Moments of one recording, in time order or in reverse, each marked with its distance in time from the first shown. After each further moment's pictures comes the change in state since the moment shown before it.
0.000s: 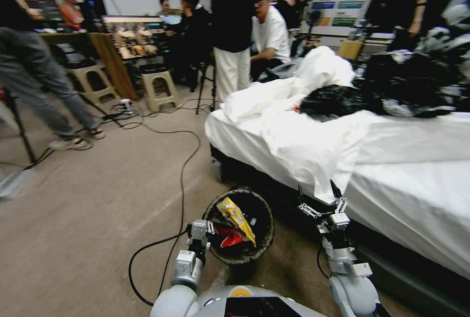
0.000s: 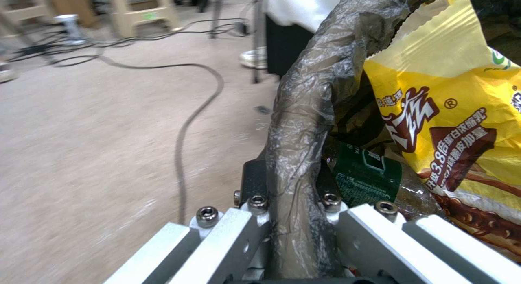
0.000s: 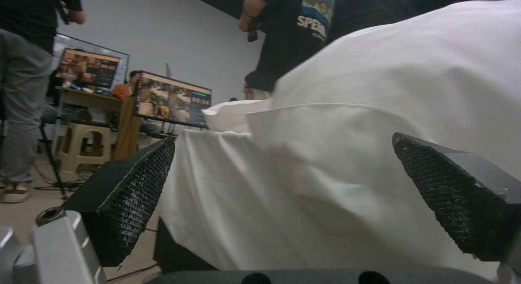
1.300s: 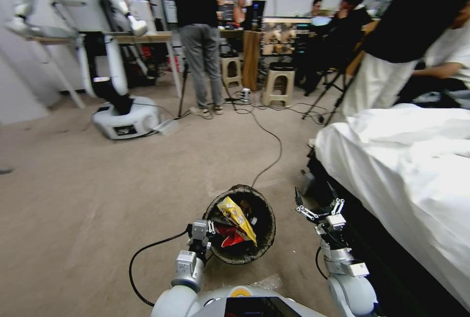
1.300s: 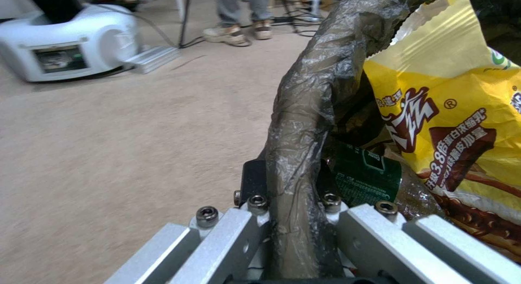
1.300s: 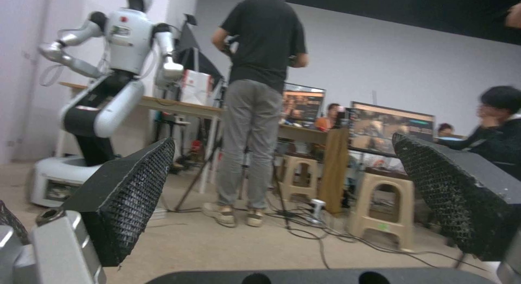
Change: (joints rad) left arm -0.002 -0.004 0.001 -0.005 0.000 -0.002 0.001; right arm 0.012 0.002 0.007 -0.010 -0.003 0.005 -0.021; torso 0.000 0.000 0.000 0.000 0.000
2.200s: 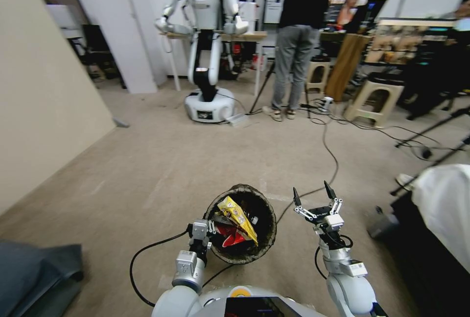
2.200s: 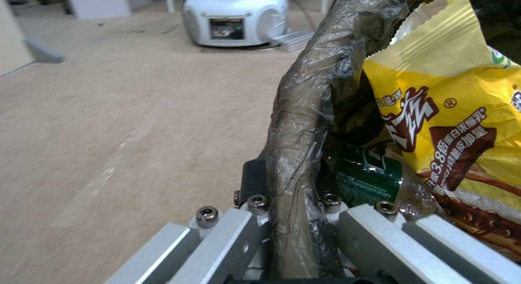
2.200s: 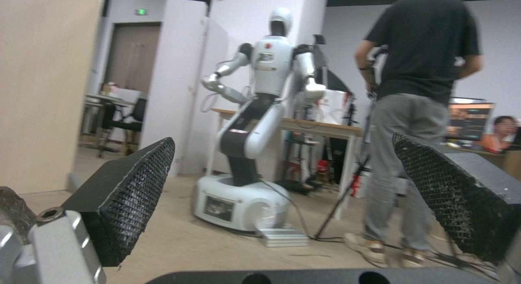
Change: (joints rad) left arm 0.001 -0.015 0.017 0.019 0.009 -0.008 0.000; right arm 0.001 0.004 -0.005 -0.007 -0.007 0.005 -0.021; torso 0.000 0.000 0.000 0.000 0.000
